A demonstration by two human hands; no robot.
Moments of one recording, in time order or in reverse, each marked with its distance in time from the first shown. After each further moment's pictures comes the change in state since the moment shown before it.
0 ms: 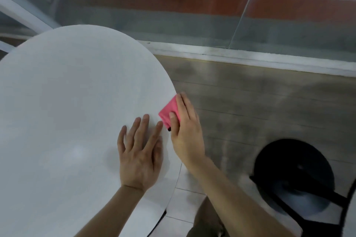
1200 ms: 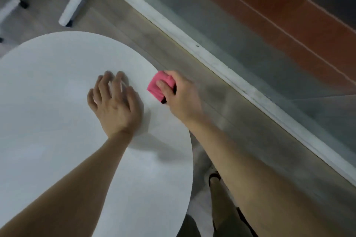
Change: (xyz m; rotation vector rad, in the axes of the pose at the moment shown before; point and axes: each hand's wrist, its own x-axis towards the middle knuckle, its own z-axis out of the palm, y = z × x) left_hand 0.251 -0.143 0.021 0.179 0.200 -0.963; right_hand 0.324 -0.097 0.089 0.080 -0.608 -0.170
